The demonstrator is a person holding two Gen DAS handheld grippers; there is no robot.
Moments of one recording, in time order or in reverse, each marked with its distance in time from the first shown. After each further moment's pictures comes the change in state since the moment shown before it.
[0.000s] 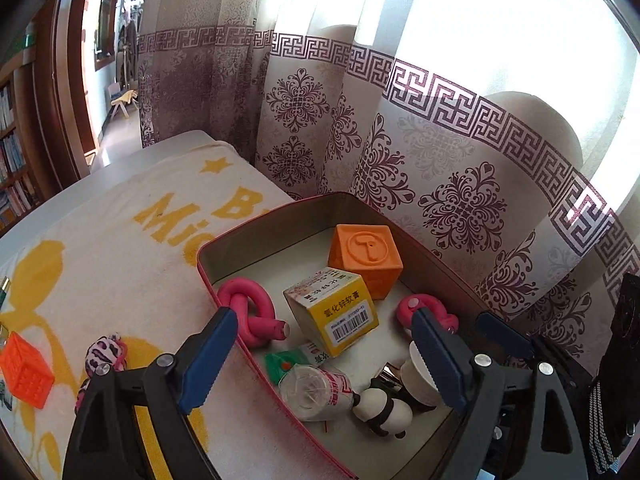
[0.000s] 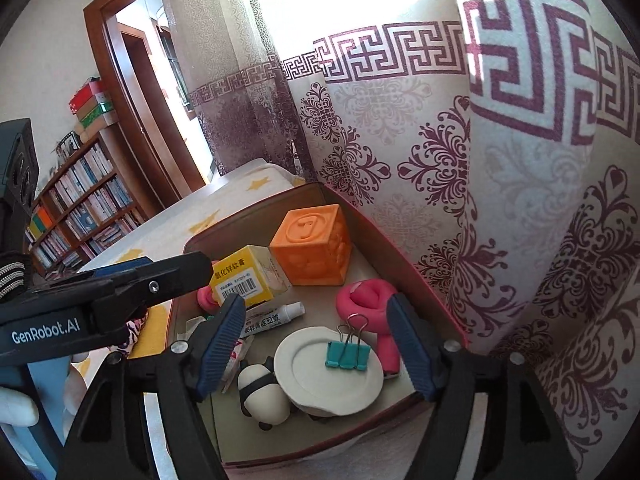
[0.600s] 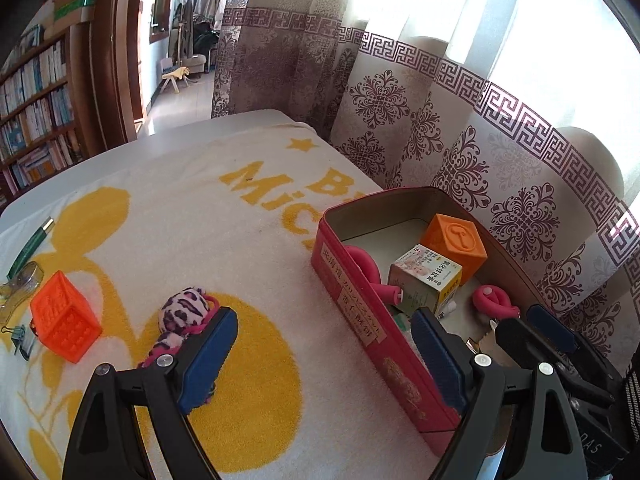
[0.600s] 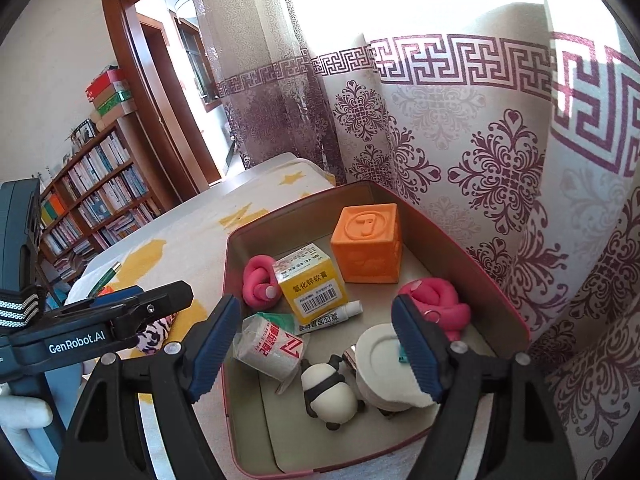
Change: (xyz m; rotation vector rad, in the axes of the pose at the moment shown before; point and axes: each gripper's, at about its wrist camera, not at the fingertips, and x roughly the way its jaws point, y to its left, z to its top) left arm -0.027 0.081 -0.031 -0.162 0.000 0.113; right arm 0.003 0.048 -0.002 -0.055 0.016 0.046
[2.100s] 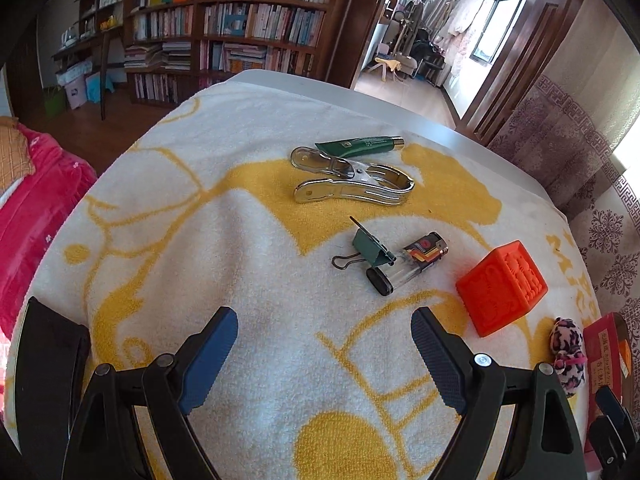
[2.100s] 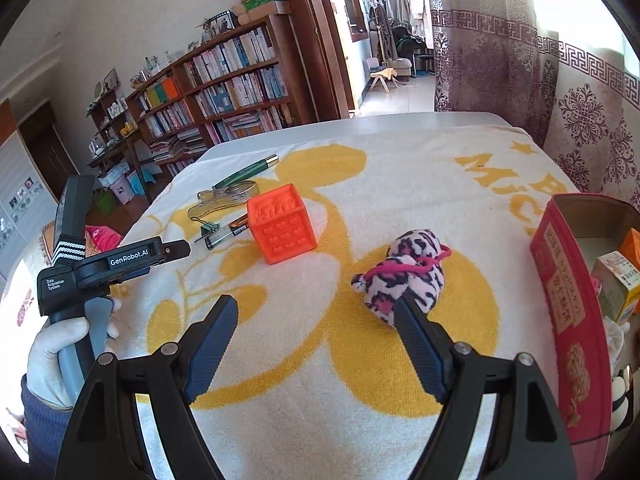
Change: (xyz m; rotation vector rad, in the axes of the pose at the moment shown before) left arm -0.084 0.297 -0.105 -0.580 -0.069 0.406; right arm 0.062 0.216 -0.056 -0.364 0.233 0.363
